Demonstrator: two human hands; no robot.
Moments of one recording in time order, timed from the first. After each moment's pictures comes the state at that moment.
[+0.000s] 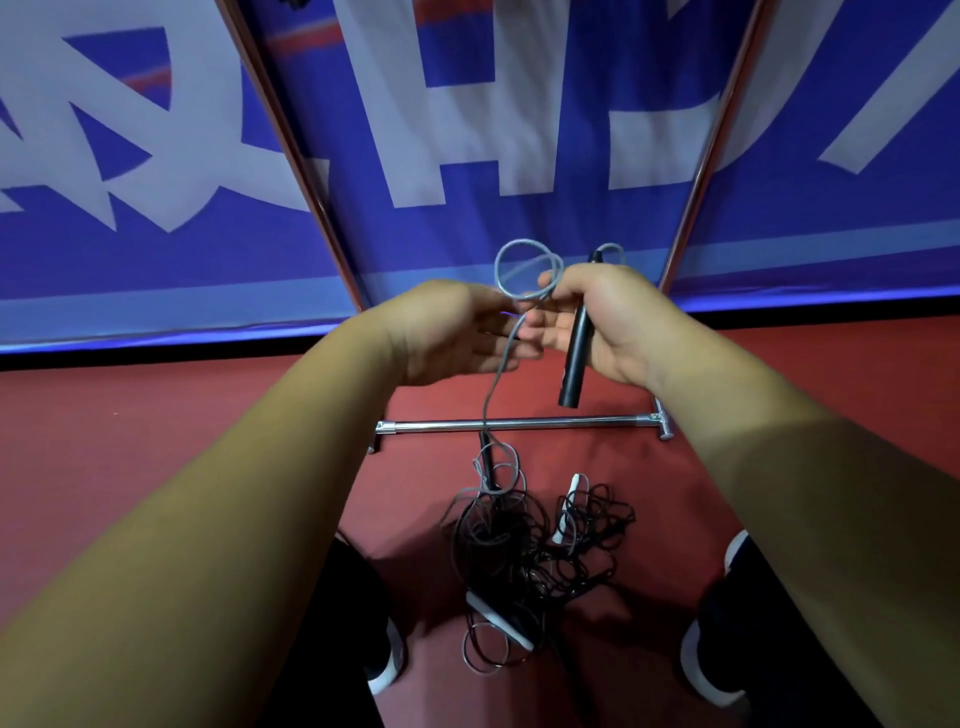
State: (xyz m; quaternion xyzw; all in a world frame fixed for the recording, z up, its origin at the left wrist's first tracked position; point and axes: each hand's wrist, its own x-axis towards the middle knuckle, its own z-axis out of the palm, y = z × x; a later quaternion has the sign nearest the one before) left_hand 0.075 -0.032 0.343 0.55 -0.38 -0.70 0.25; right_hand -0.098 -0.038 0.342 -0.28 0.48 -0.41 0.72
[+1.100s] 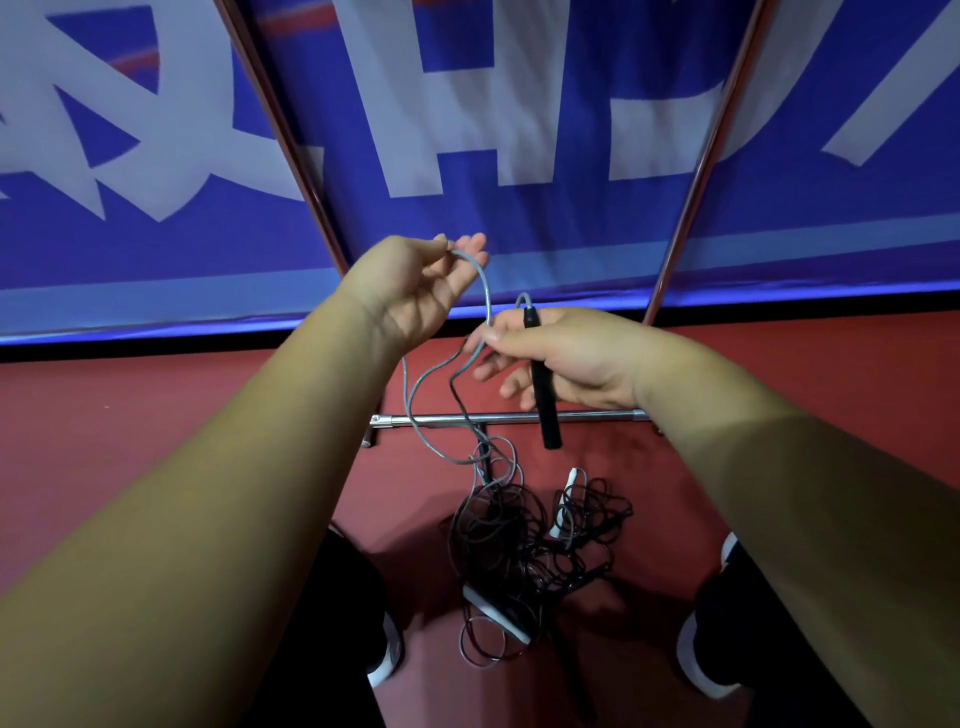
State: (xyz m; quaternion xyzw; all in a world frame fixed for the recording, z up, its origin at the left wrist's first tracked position) left_hand 0.090 -0.051 0.354 0.42 -0.08 -0.69 0.58; right_hand -0.093 -0.018 0.321 -0.53 0.42 -0.16 0.72
